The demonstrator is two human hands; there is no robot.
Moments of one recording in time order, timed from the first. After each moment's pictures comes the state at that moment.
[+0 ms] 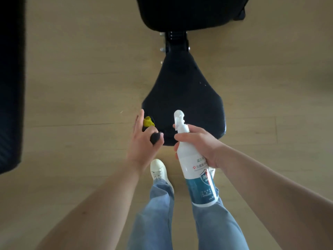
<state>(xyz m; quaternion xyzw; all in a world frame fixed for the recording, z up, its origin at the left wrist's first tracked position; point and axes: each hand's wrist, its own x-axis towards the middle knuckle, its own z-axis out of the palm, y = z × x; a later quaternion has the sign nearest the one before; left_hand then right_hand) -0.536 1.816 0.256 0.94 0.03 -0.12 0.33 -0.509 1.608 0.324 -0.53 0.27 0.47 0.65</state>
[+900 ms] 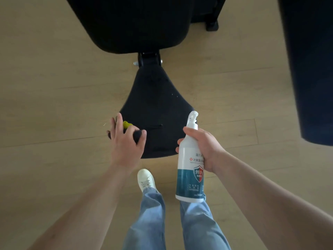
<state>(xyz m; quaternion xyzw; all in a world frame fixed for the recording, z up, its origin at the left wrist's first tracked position) -0.502 1.779 0.257 0.95 0.08 -0.12 0.27 -0.502 1.539 0.325 -0.48 0.41 0.34 0.70</state>
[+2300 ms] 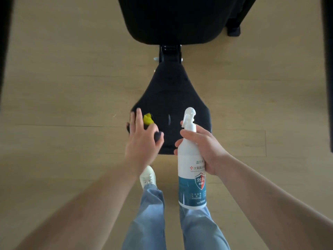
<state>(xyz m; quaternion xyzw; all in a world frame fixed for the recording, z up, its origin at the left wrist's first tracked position) -0.517 1.768 0.249 0.98 0.01 -0.11 0.16 -0.500 1.566 0.332 -0.53 0.29 0.39 0.70</state>
